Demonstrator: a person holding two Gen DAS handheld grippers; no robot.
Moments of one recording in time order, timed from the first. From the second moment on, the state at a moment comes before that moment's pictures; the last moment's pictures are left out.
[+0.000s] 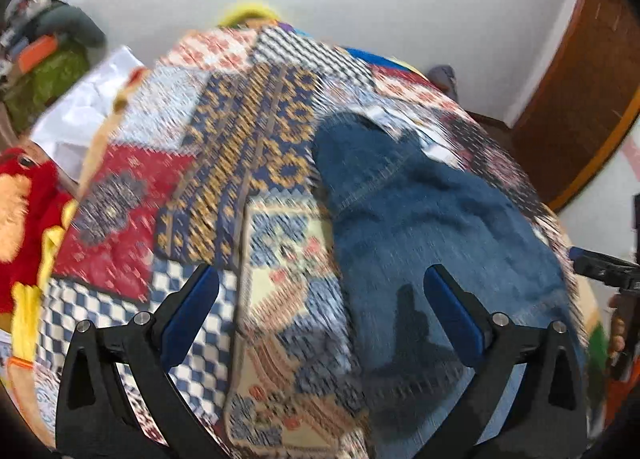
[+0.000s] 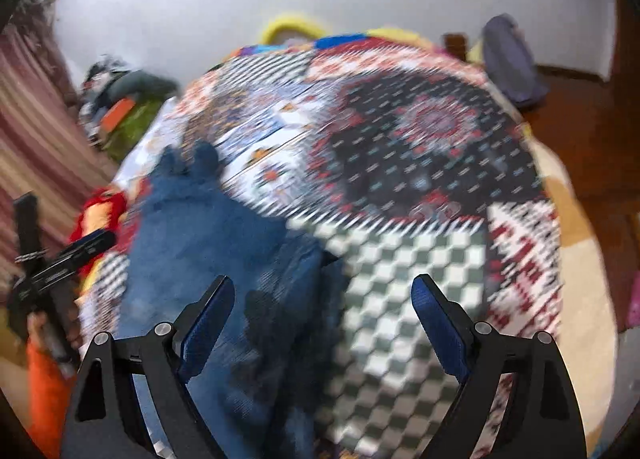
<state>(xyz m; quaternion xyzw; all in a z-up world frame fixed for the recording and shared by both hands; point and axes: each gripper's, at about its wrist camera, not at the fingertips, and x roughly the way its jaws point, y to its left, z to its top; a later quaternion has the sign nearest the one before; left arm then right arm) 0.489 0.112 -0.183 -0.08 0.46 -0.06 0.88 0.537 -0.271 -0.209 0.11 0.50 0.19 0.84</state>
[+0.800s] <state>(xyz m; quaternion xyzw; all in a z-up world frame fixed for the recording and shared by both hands) 0.504 0.078 -0.268 -0.27 0.55 -0.22 0.76 0.557 -0.214 -0.291 0.19 0.58 0.28 0.74</state>
